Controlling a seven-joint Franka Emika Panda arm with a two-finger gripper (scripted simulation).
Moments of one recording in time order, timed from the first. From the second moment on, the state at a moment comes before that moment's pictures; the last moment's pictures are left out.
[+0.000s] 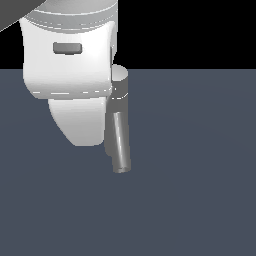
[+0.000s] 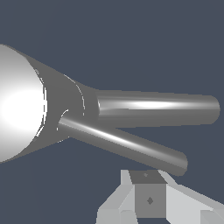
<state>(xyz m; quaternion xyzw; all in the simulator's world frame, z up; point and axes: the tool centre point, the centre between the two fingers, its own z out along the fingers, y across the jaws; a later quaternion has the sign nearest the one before) -0.157 0.068 0.226 -0.73 0.62 -0.19 0.23</state>
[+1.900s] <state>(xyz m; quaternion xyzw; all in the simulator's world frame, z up) -0.151 0.003 0.223 -0.74 0.61 -0.19 0.23</state>
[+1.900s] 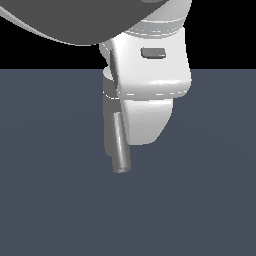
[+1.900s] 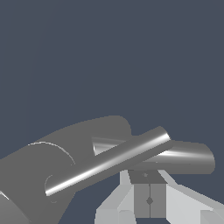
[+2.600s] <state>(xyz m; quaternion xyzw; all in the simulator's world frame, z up) -0.120 -0.016 0.240 -0.75 0.60 -0.18 0.23</state>
